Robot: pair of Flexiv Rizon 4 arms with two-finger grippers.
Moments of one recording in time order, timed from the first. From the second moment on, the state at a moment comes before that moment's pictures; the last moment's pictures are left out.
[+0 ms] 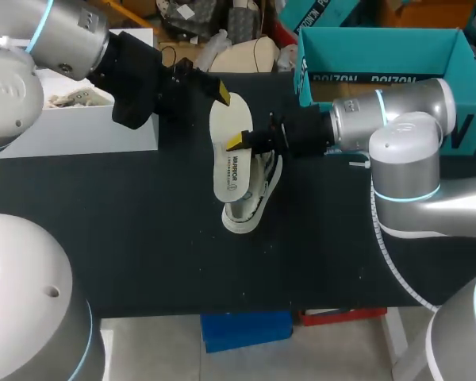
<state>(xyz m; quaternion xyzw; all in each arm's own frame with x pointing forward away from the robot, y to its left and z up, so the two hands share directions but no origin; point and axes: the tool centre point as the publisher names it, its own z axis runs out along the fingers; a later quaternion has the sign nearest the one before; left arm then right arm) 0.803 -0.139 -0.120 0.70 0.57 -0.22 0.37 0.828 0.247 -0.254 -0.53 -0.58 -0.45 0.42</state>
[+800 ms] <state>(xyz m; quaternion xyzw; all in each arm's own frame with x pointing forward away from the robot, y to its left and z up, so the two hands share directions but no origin) 0.799 -0.151 -0.102 0.73 0.57 -0.18 0.34 0.828 0.247 -0.254 -0.53 -0.58 -0.45 0.42</state>
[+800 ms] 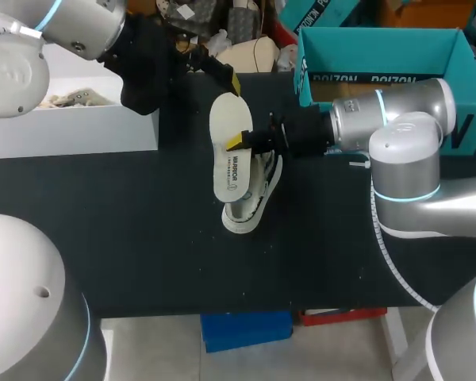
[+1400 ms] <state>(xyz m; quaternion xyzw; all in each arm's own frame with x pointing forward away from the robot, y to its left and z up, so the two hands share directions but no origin) 0.775 -0.150 -0.088 0.72 0.65 -0.16 0.17 0.828 0.247 -0.254 -0.53 -0.58 -0.45 0.42</state>
